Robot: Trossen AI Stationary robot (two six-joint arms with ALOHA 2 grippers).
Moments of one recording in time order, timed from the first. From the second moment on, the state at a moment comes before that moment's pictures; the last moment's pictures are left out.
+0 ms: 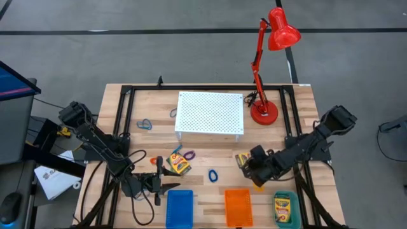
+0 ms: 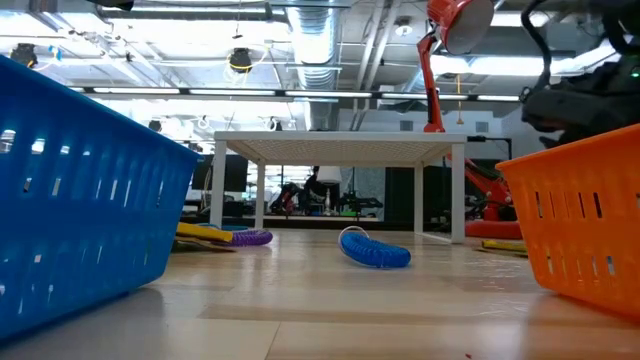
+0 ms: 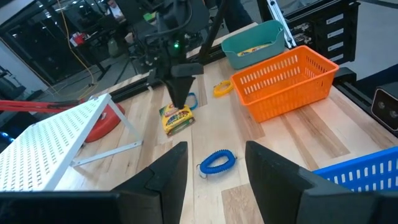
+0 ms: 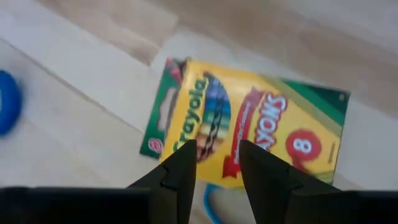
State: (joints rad) left arm -0.83 1.39 0.62 0.40 -0.88 0.11; right arm 0.60 1.50 0.67 -0.56 0.52 1.62
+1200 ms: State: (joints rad) left arm -0.71 1.49 0.62 0.60 -0.58 0.07; right arm 0.68 1.49 0.61 -0.76 0.53 1.84
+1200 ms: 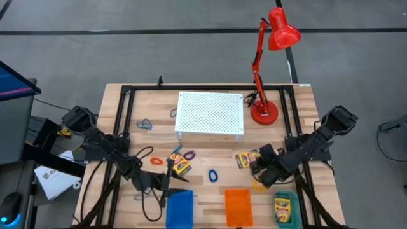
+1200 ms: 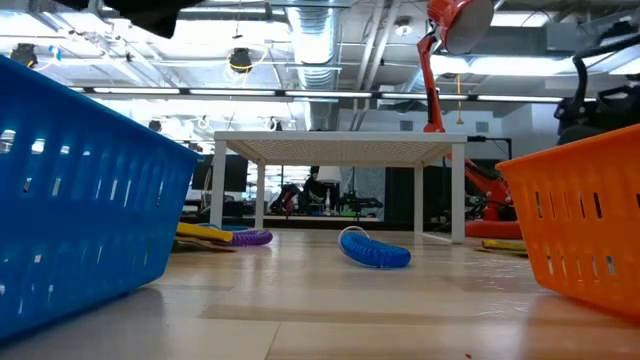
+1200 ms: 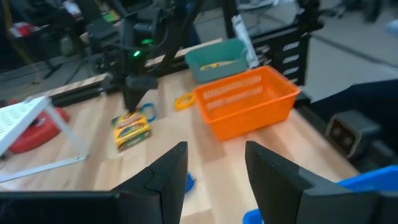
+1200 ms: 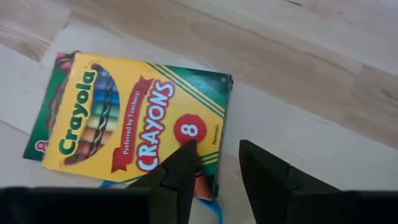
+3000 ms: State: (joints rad) left arm -0.57 1.75 0.75 0.56 -0.60 0.21; right arm 0.57 1.49 0.59 -0.35 0.45 1.53
